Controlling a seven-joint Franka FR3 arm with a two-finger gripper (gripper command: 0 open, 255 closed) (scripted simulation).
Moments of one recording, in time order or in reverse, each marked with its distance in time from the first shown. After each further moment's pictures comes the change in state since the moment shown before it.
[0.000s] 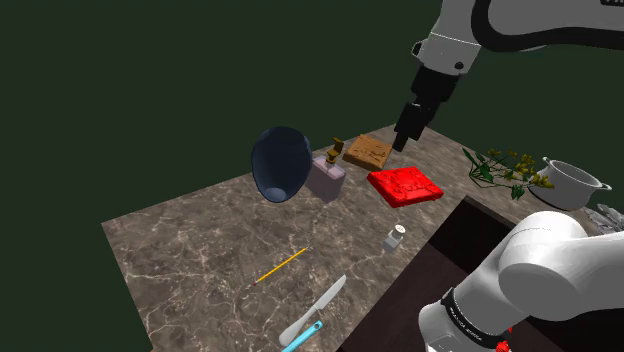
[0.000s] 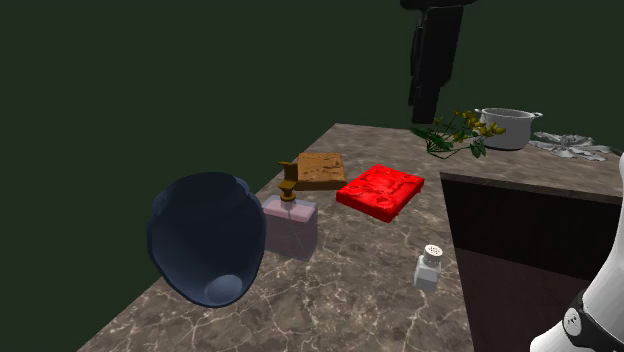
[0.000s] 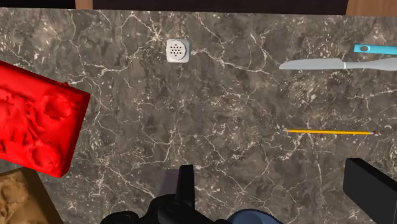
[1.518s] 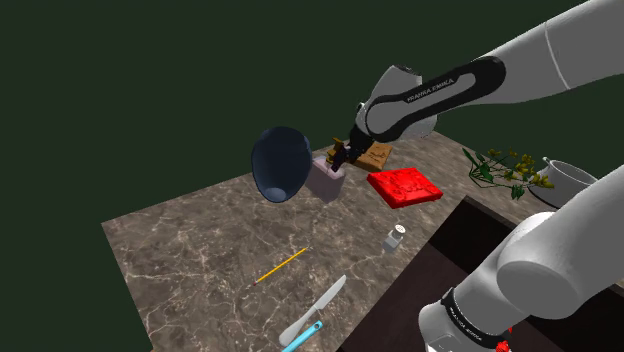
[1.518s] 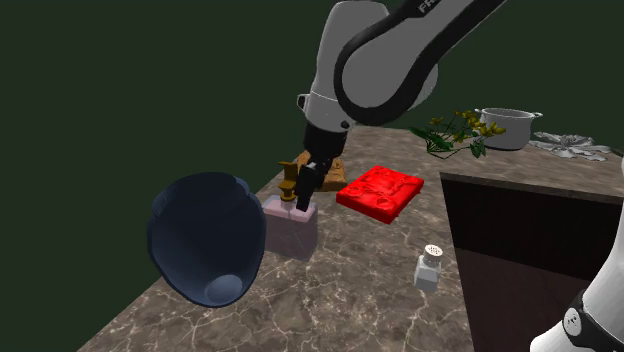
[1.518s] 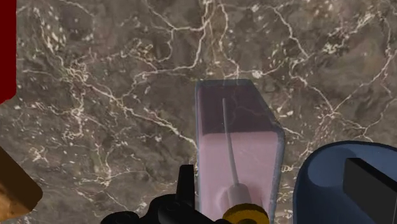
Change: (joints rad) arm -0.030 0.612 -0.133 -0.116 0.057 0.968 -0.150
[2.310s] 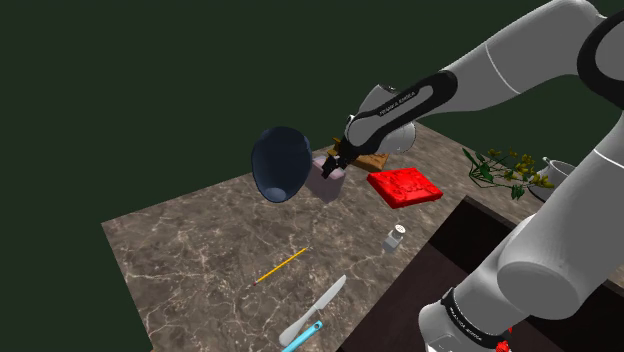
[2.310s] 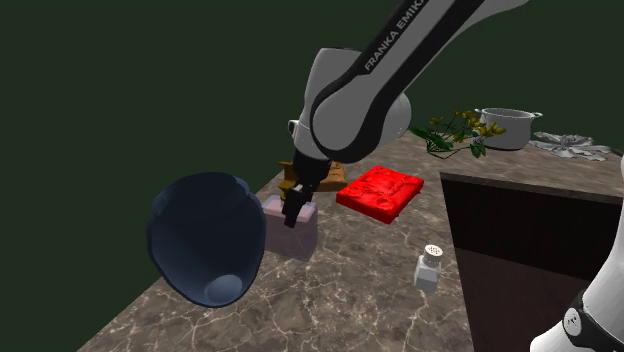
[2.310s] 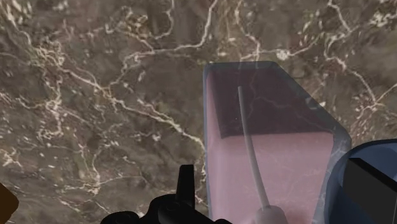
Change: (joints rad) arm 0.012 0.200 -0.006 0.053 0.097 0.173 -0.080
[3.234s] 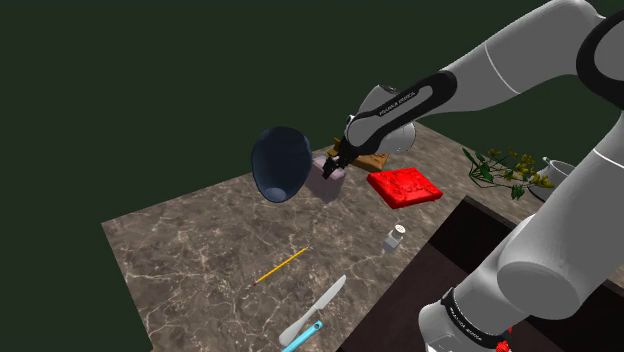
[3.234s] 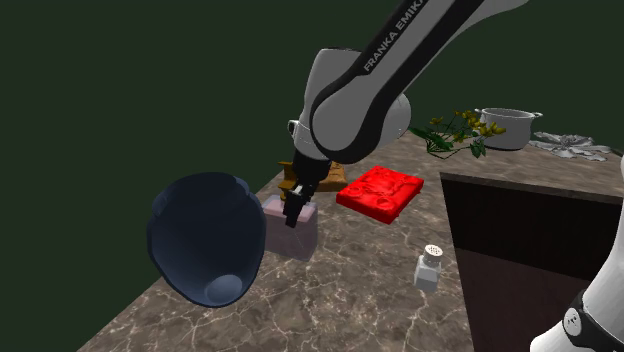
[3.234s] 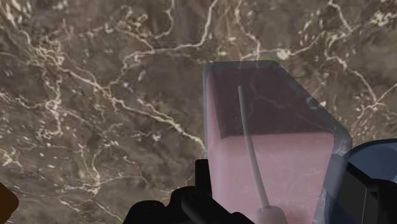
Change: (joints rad) arm 0.000 0.002 0.000 0.001 0.001 0.003 -0.001
